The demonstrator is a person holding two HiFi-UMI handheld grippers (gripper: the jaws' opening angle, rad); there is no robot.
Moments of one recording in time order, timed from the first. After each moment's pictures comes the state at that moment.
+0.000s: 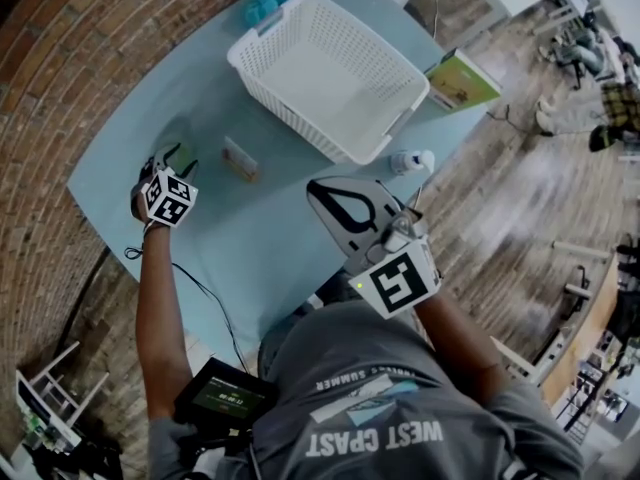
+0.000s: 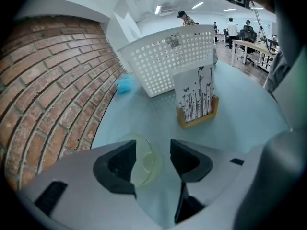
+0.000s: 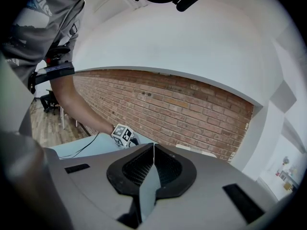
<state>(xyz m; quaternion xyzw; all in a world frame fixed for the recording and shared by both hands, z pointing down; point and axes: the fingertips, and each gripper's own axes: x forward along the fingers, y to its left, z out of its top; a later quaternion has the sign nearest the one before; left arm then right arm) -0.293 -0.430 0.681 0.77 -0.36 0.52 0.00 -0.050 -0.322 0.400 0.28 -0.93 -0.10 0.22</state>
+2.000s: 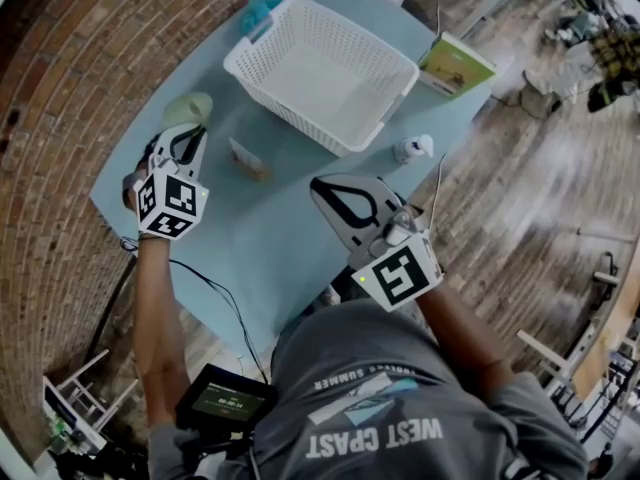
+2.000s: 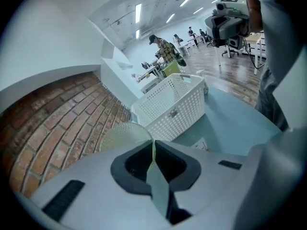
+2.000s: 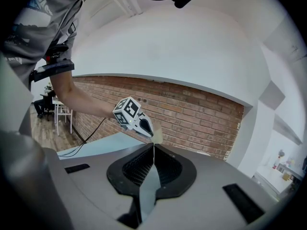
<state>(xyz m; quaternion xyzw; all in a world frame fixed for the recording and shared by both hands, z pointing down) -0.195 -0.433 0.479 0.80 -0.33 0.47 -0.16 -0.029 -0.301 0.386 0.31 -0.93 -0.09 0.18</state>
